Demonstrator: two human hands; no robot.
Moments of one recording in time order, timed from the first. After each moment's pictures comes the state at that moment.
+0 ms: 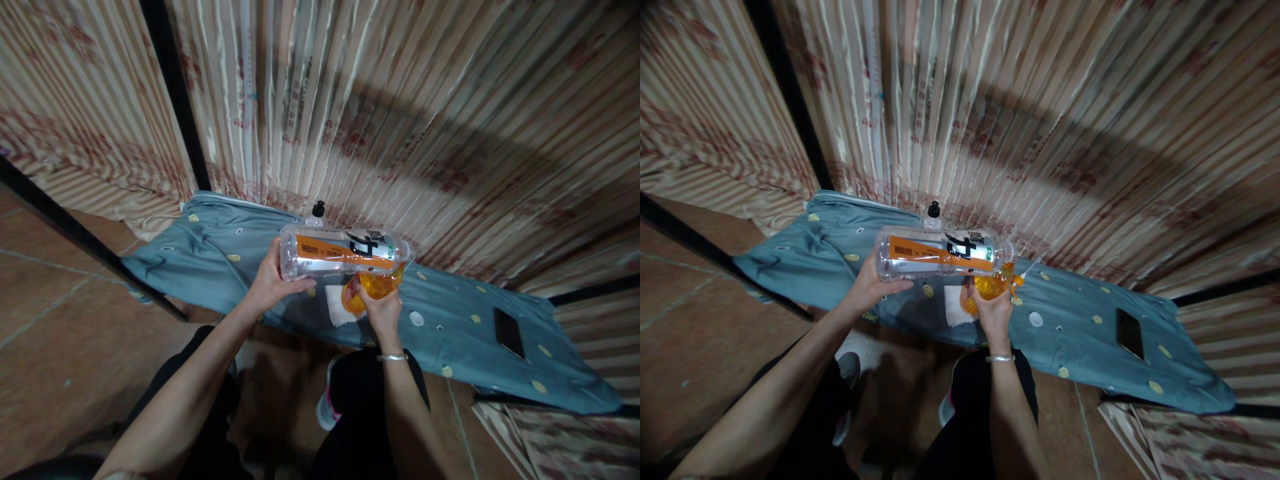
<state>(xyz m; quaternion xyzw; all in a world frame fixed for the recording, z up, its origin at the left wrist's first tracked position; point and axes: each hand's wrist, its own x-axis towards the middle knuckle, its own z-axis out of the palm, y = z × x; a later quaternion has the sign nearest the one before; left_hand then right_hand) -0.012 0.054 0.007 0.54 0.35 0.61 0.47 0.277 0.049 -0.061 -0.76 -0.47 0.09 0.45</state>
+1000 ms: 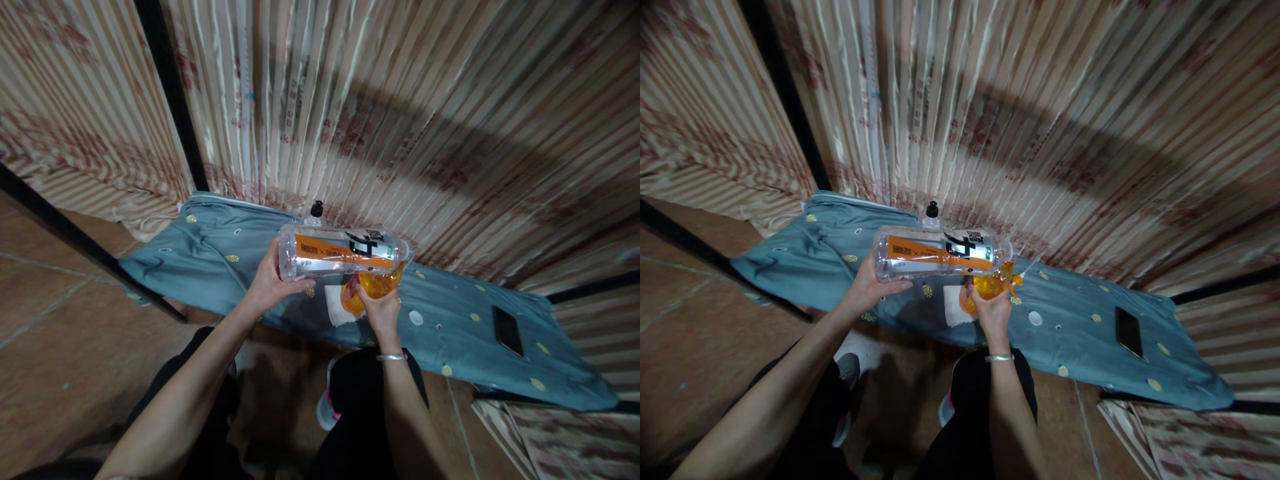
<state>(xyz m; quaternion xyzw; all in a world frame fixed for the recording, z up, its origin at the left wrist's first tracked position) -0.010 0.052 0.011 0.55 0.35 0.61 0.46 0.279 0.051 -0.067 -0.76 -0.46 0.07 0.45</state>
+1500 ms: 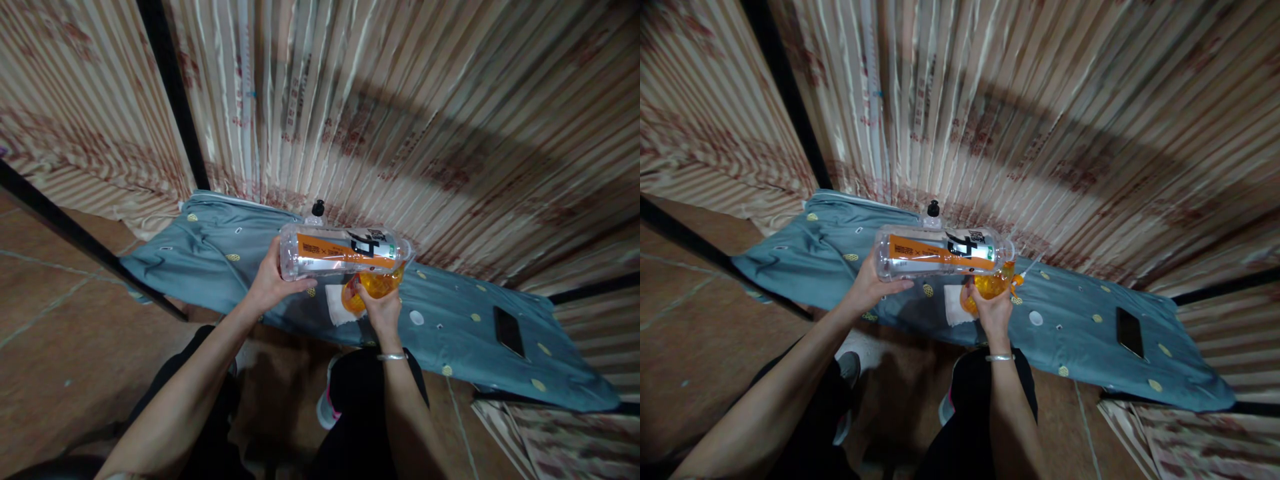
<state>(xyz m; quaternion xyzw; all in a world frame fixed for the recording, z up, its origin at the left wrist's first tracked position) -0.010 0.053 0.009 0.54 0.35 0.61 0.46 0.273 0.048 -0.056 -0.76 -0.46 0.09 0.45</state>
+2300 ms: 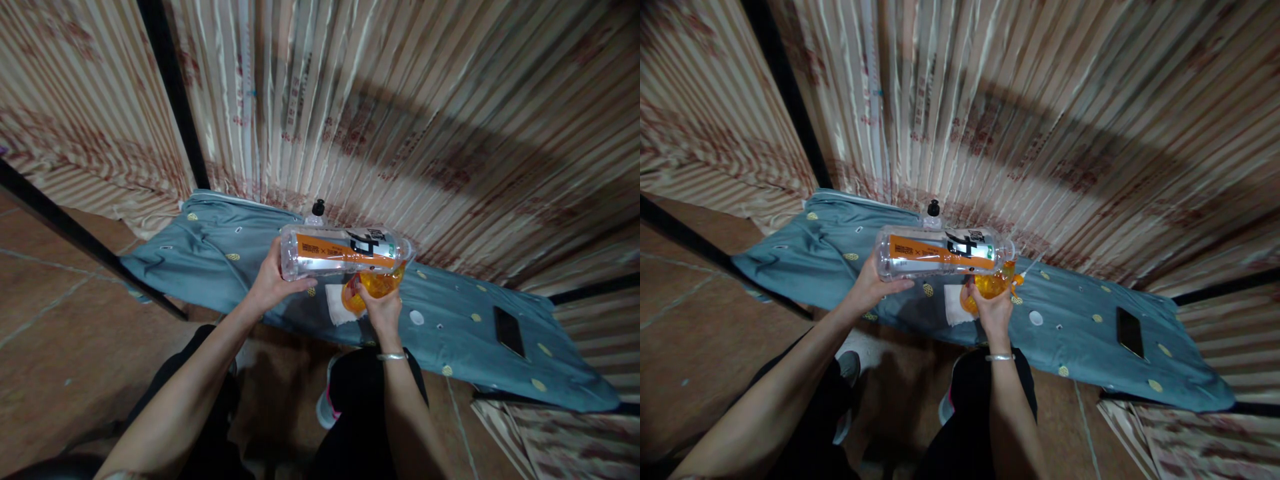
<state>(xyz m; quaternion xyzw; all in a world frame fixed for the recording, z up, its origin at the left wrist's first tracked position) -0.011 0.054 0.005 0.55 0.35 0.60 0.46 0.275 0.049 -0.061 -0.76 -0.46 0.08 0.46</state>
